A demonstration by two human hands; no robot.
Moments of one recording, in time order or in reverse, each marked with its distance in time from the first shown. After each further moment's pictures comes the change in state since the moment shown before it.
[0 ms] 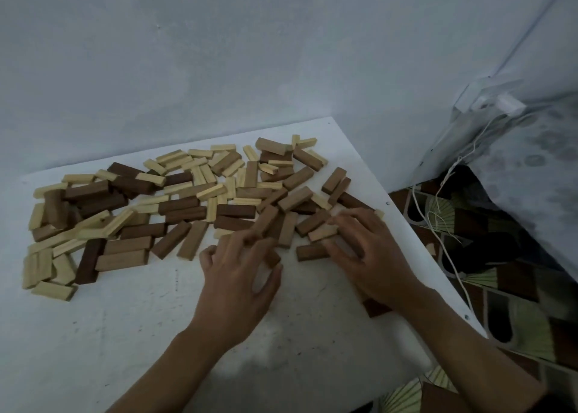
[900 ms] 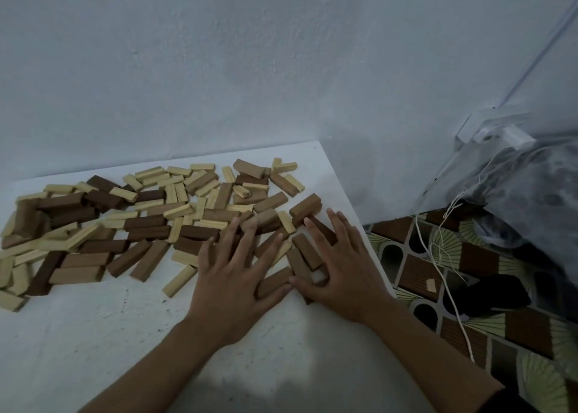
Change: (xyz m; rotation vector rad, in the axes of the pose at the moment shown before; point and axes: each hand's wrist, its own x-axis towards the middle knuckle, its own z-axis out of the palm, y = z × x) left_hand 0.052 0.044 0.050 0.483 -0.163 -0.015; right_hand 0.025 0.062 -0.015 -0.241 -0.267 -0.006
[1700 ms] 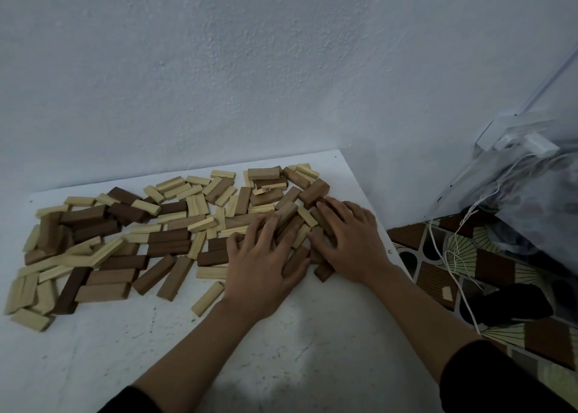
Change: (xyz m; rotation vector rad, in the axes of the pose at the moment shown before) left_hand 0.051 -0.025 0.010 -0.075 0.020 -0.064; right_hand 0.086 0.002 0.013 -0.095 0.140 0.051
